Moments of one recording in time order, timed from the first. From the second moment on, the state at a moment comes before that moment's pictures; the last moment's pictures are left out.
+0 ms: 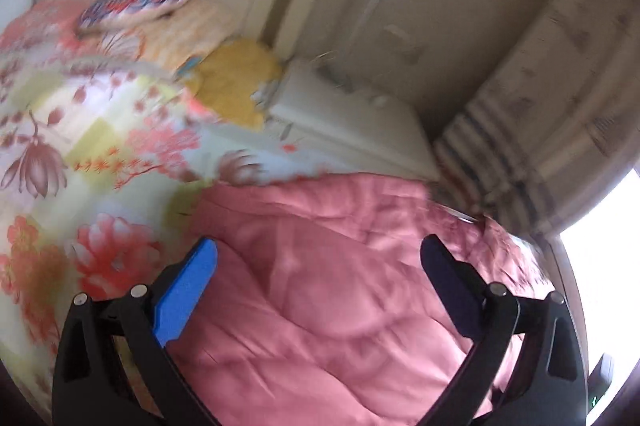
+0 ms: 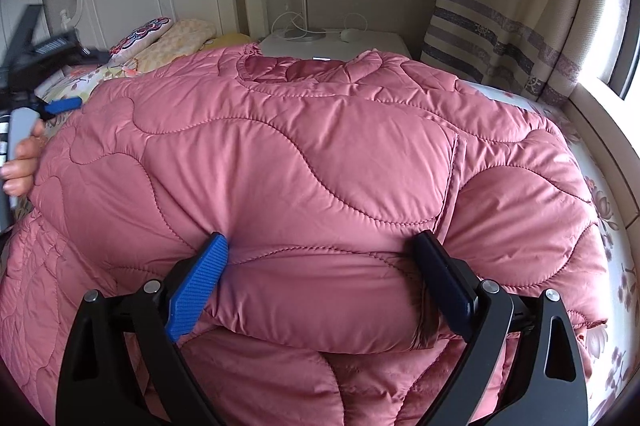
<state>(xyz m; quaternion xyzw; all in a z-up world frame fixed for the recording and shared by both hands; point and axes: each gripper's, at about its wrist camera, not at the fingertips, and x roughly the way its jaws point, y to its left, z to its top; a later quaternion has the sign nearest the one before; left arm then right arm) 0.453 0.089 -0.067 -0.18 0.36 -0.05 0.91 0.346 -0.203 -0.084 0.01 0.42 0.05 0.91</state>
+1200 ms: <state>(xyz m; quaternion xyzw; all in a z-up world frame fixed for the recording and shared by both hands) 0.289 0.005 -0.082 -0.01 0.39 -0.06 0.92 0.309 -0.201 -0.047 0.02 0.42 0.05 0.90</state>
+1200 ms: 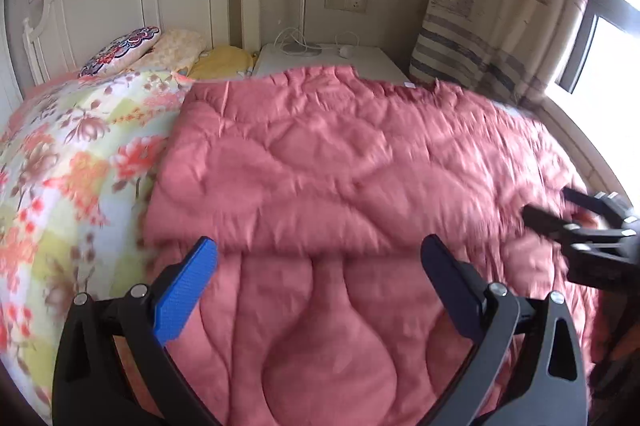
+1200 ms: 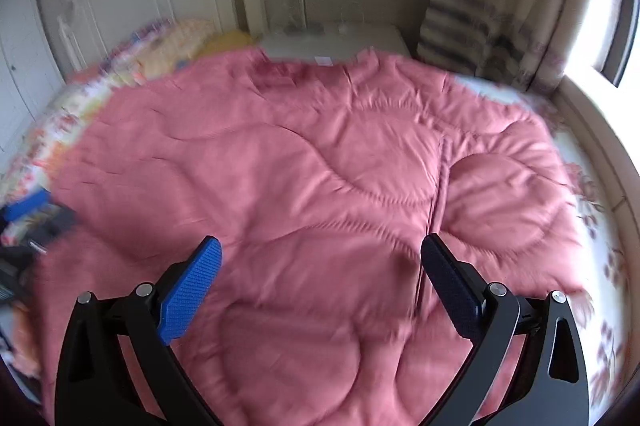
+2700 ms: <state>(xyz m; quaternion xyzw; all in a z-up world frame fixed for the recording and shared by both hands) 0.156 0.001 -0.111 0.05 0.40 -0.03 0.91 0.142 -0.211 -0.079 -0.07 0.44 0.07 0.89</state>
